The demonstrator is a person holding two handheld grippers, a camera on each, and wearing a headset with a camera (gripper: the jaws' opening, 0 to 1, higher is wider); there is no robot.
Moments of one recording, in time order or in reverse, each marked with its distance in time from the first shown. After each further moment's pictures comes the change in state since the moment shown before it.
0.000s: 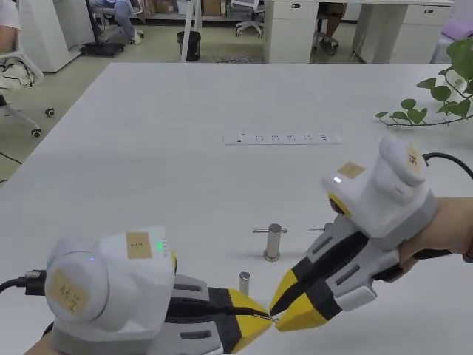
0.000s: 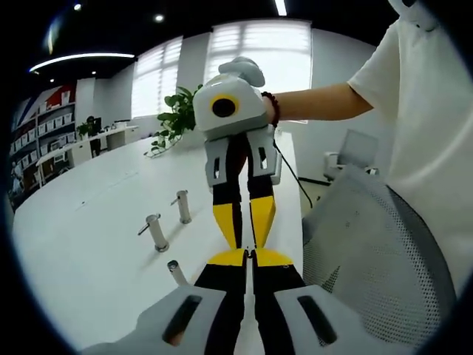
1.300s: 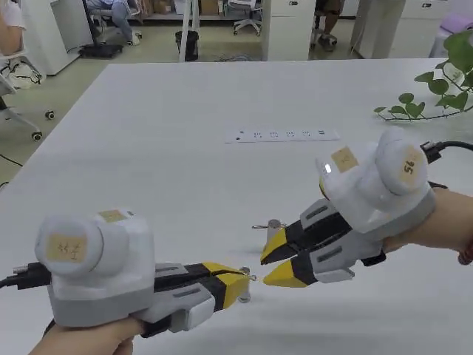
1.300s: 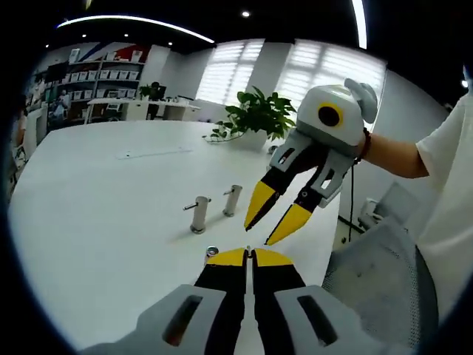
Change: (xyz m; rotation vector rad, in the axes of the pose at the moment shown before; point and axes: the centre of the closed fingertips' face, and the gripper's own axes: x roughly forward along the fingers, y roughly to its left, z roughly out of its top) left arm -0.011 0.048 -0.006 -0.343 -0.064 0.244; right arm -0.017 -0.045 0.010 -0.105 0.049 -0.328
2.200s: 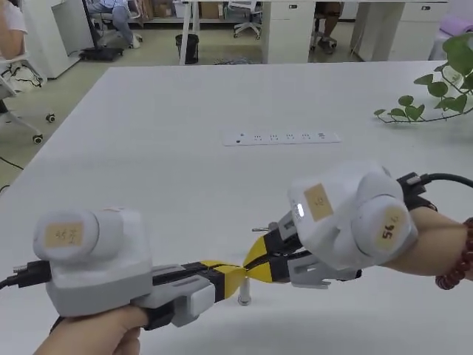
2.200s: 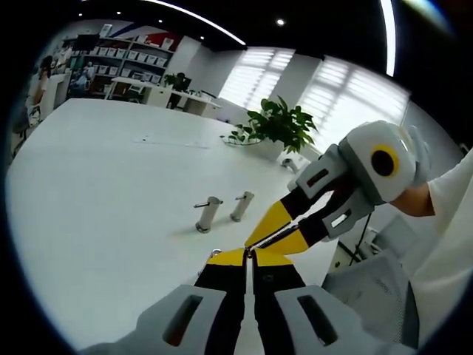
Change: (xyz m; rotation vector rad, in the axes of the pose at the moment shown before) left arm 0.001 0.014 0.008 -0.216 -0.048 0.056; right arm 0.018 -0.009 0.015 -0.362 0.099 -0.183
